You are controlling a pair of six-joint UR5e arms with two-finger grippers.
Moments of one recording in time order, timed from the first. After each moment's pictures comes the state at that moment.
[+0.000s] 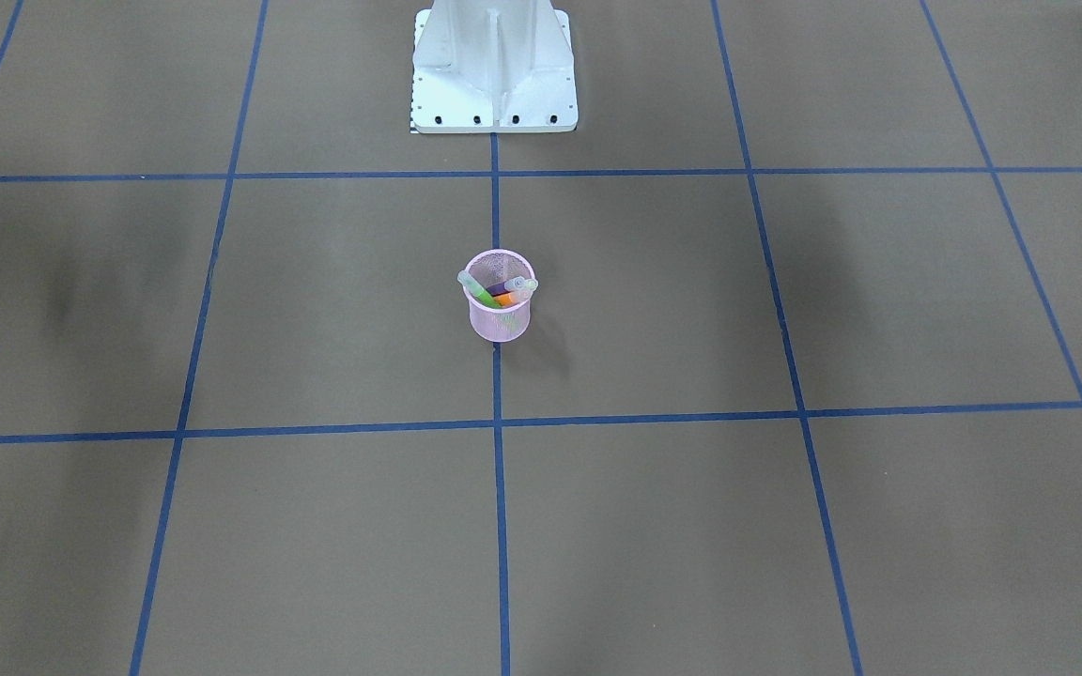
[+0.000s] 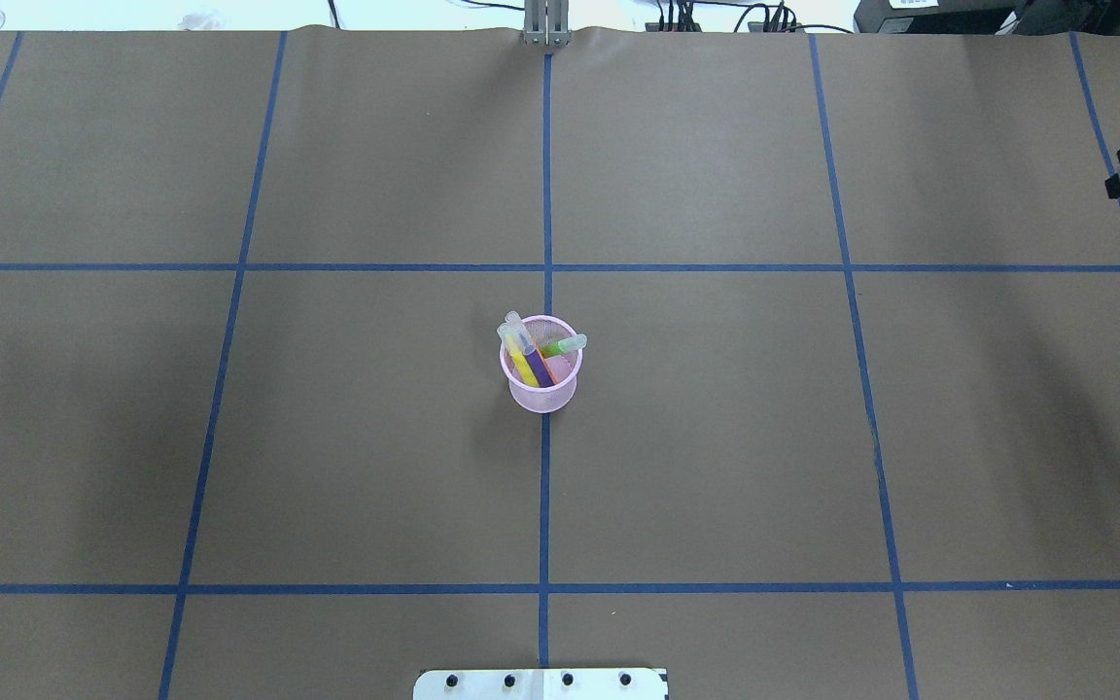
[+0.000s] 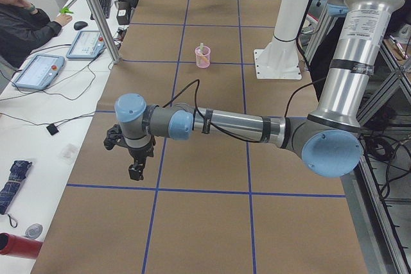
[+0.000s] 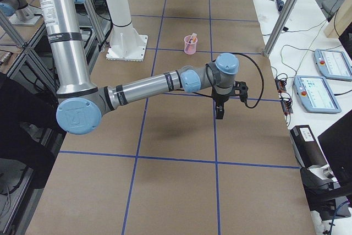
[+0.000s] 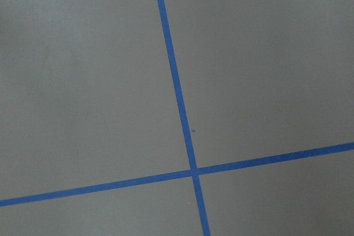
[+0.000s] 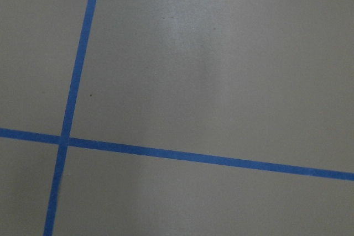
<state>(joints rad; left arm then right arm) -1.57 -1.77 -1.46 -1.59 -2.28 0.12 1.39 -1.42 1.69 -1.56 2.34 0.33</state>
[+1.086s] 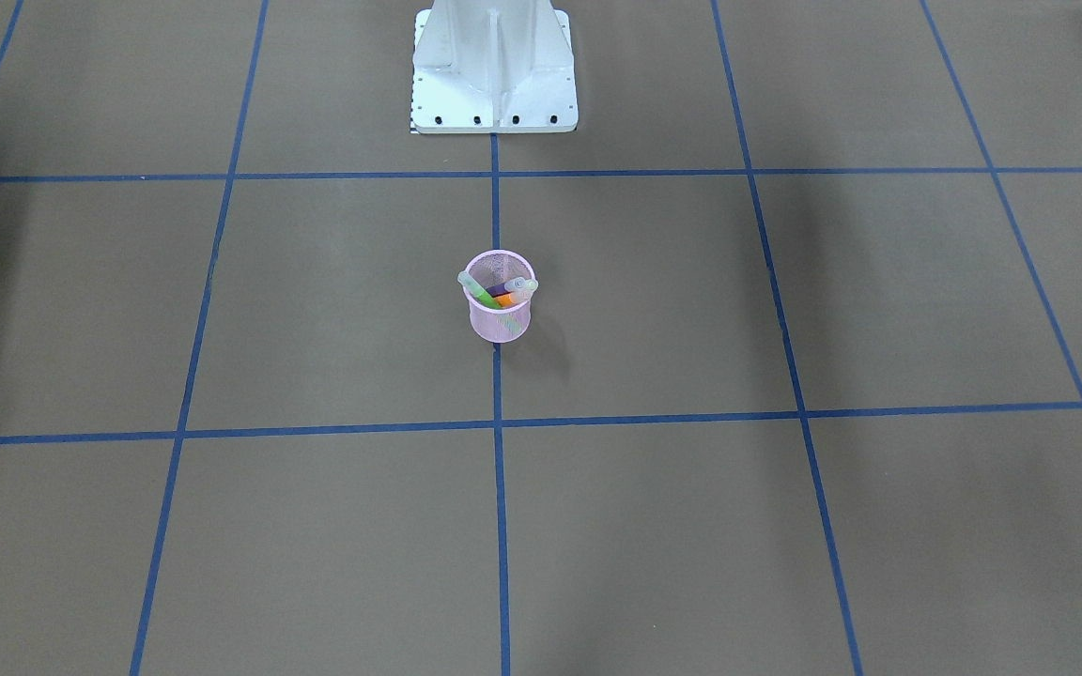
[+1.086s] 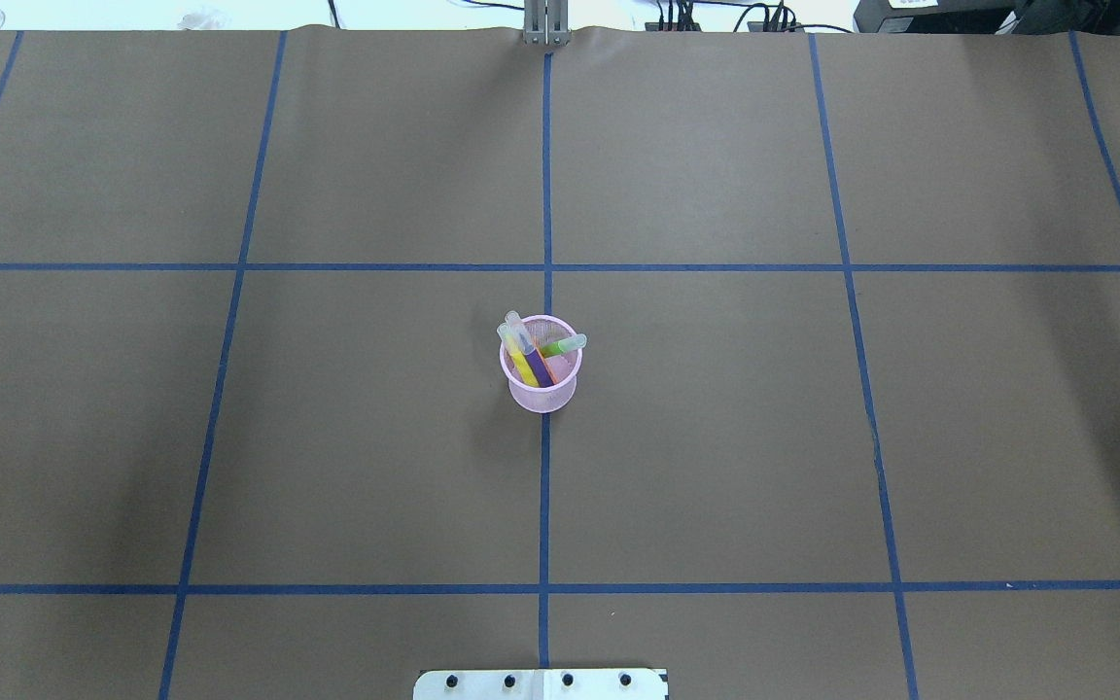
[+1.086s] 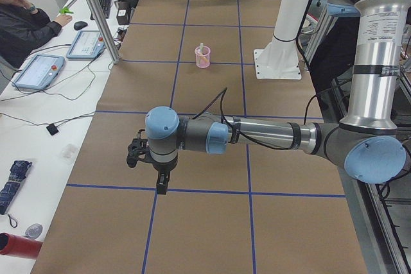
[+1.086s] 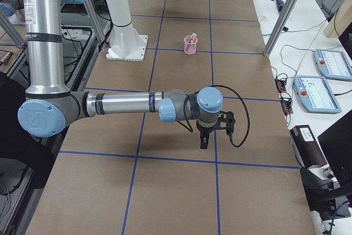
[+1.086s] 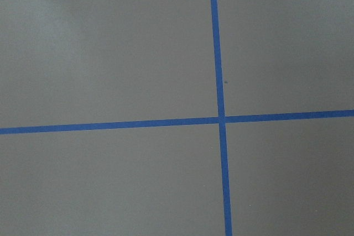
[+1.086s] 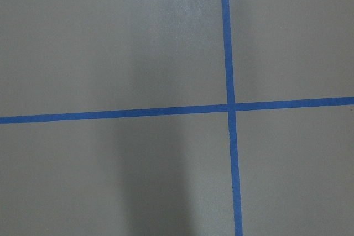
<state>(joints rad) -1.62 -1.59 -1.64 -1.60 -2.31 -0.01 1.51 -1.58 1.65 -1.48 2.44 0.23</state>
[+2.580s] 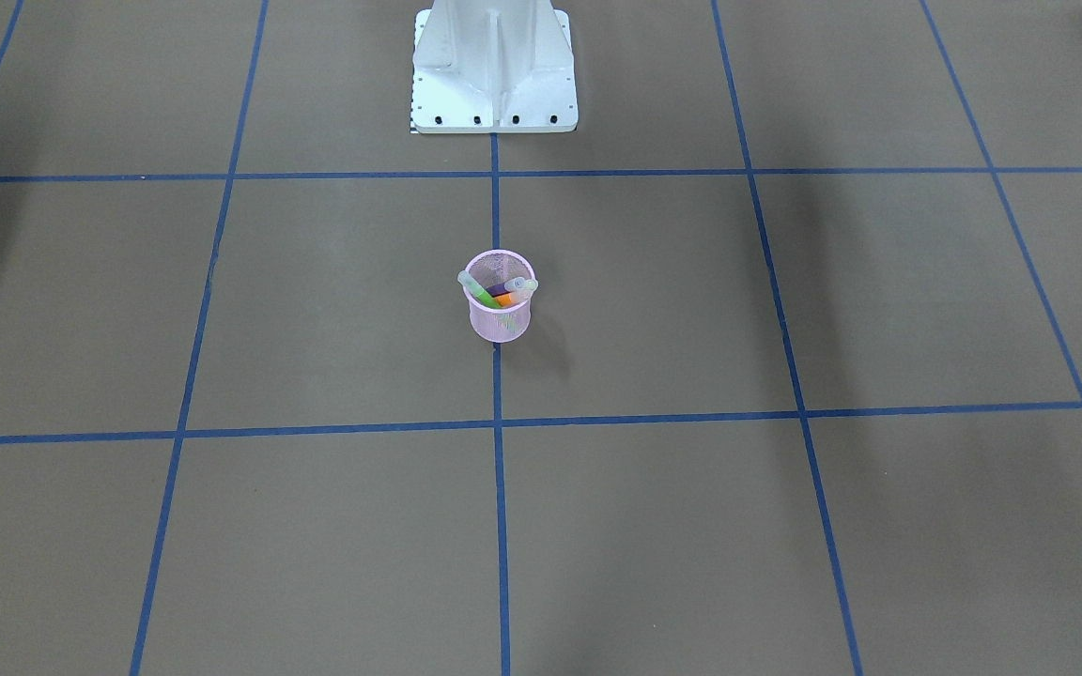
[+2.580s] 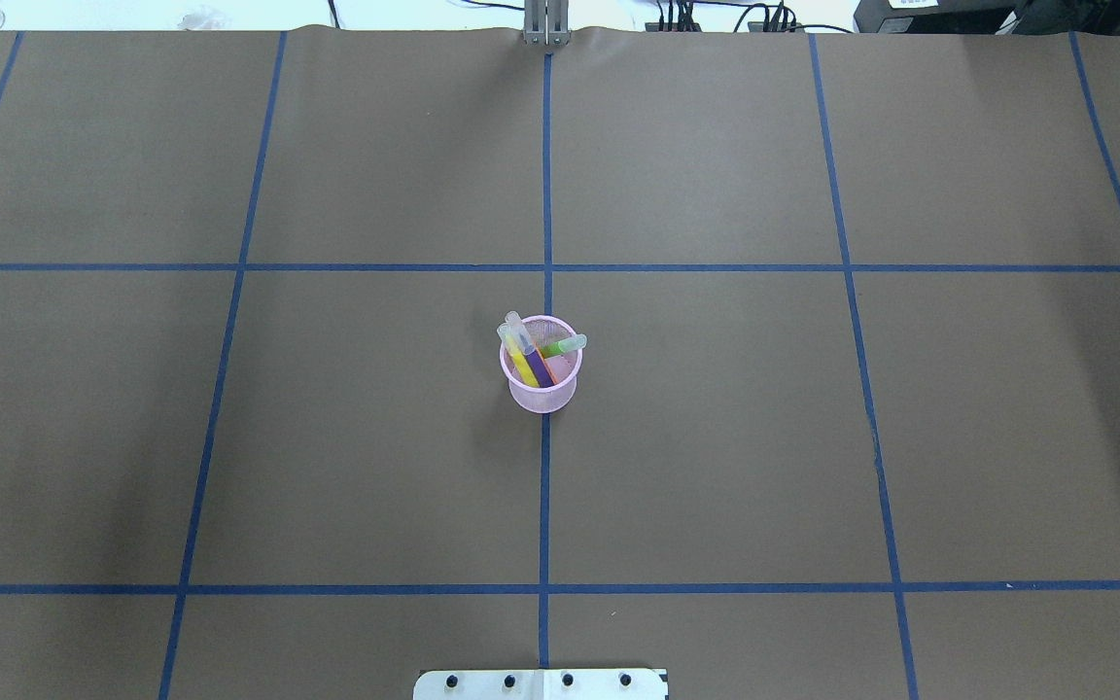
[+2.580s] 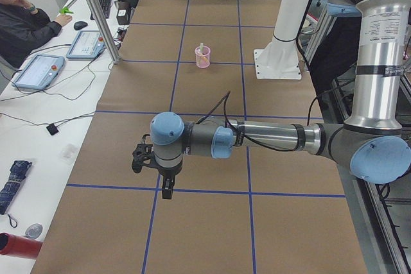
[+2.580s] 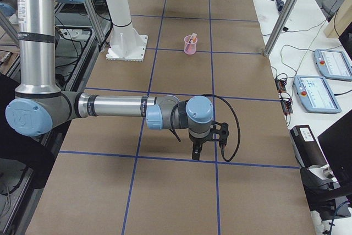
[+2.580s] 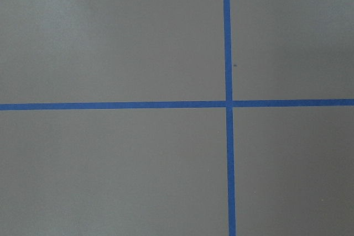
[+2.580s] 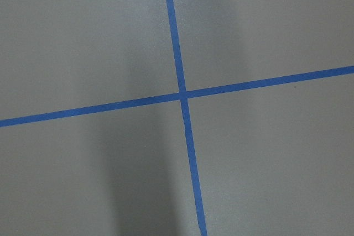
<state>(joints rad) -1.62 -1.57 -1.64 -1.60 -2.31 -0.01 1.59 -1.63 1.65 -1.48 2.40 0.23</state>
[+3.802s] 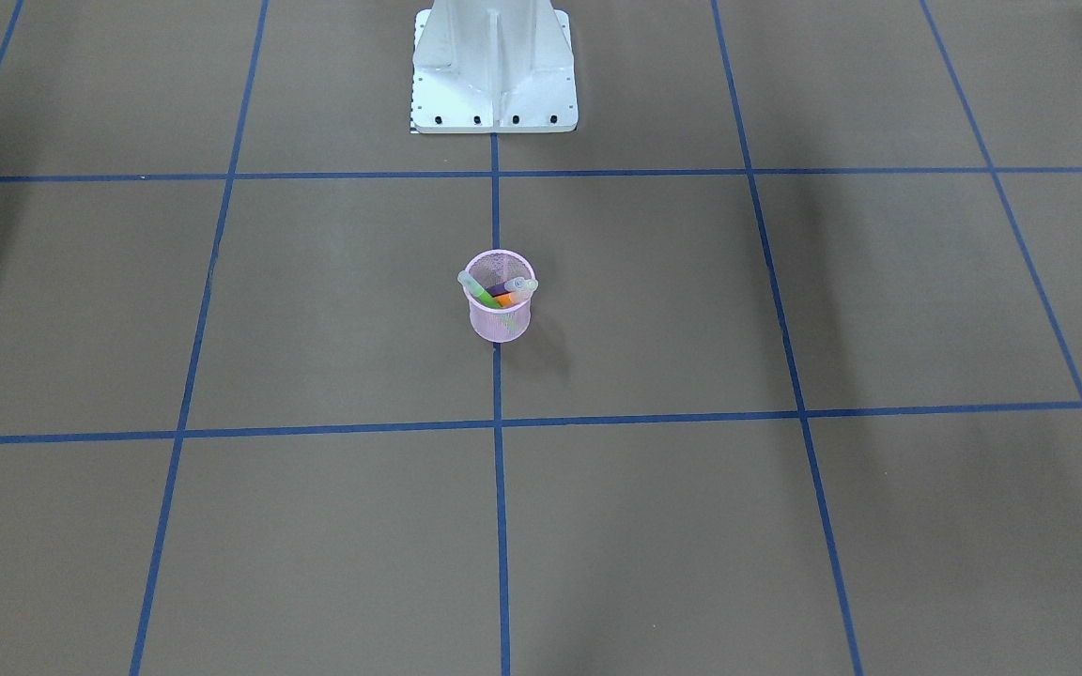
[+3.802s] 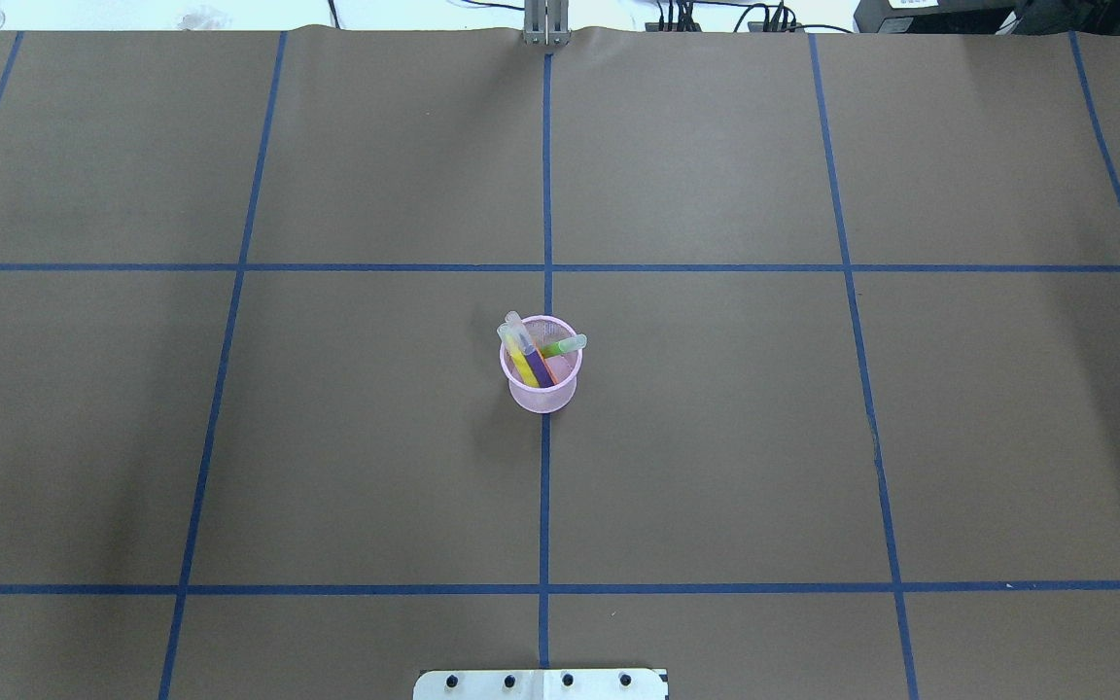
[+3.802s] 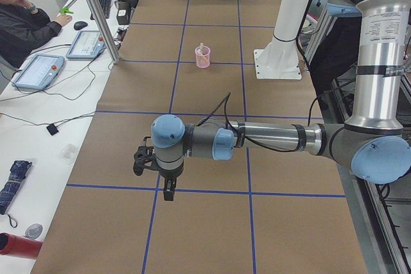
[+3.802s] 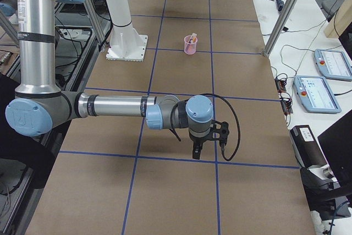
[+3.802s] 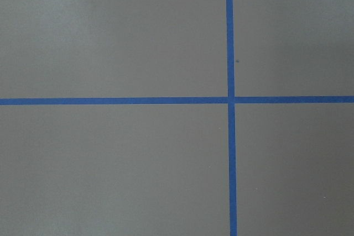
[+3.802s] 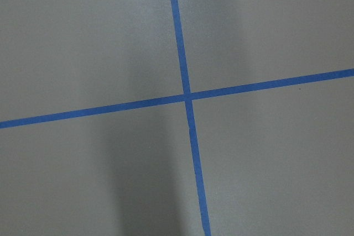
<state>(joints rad) -1.62 -1.56 -1.63 -1.60 -2.31 -0.01 1.59 -1.63 1.66 -1.48 2.40 0.23</state>
